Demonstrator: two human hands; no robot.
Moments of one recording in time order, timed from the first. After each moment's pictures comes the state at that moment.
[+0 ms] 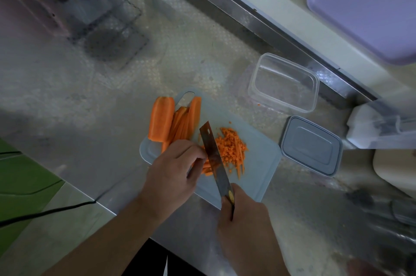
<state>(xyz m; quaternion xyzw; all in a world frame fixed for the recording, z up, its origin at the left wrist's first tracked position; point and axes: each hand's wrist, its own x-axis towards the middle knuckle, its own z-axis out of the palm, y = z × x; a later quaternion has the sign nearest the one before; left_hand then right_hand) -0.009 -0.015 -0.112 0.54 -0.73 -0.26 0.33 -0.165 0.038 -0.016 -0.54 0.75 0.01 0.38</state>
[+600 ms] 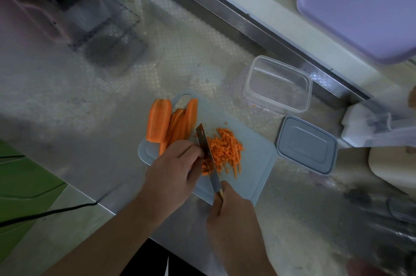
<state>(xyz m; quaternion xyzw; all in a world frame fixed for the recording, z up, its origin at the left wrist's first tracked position) -0.013 -0.015 -0.100 0.54 -0.75 -0.26 0.26 -0.154 0.042 -0.031 -0.52 0.77 0.01 0.38</state>
